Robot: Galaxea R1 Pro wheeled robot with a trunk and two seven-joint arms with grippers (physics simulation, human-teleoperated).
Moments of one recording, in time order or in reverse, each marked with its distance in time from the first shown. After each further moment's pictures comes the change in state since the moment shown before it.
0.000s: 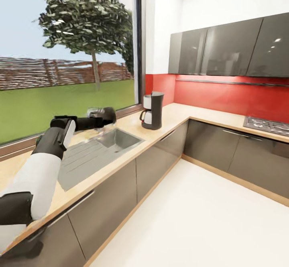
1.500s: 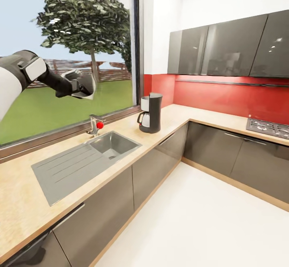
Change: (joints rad) left arm -0.790 0.107 -0.120 0.862 -0.018 0.304 0.136; right arm 0.000 0.008 -0.002 0.004 -0.062 0.001 -0.004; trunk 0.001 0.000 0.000
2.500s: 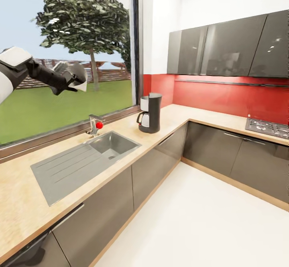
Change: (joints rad) left arm 0.003 0.044 0.528 -0.038 0.306 -0.035 0.633; right arm 0.000 -0.006 -0.015 0.001 -0.019 0.005 -0.003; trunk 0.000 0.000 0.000
